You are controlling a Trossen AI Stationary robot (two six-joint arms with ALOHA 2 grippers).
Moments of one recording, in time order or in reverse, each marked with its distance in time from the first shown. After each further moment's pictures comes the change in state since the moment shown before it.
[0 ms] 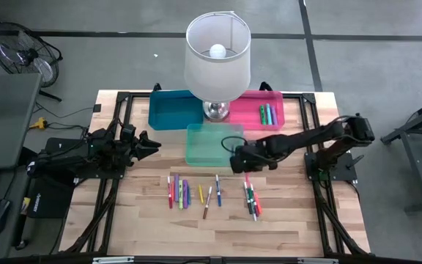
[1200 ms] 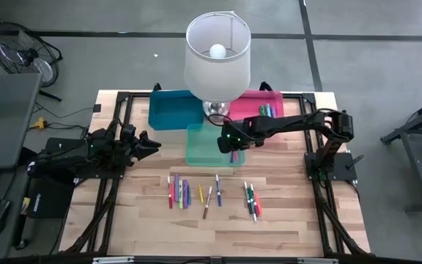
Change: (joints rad) left arm 0.000 0.000 0.000 0.000 0.000 0.000; right arm -0.242 0.184 0.197 -0.009 0.063 -0.339
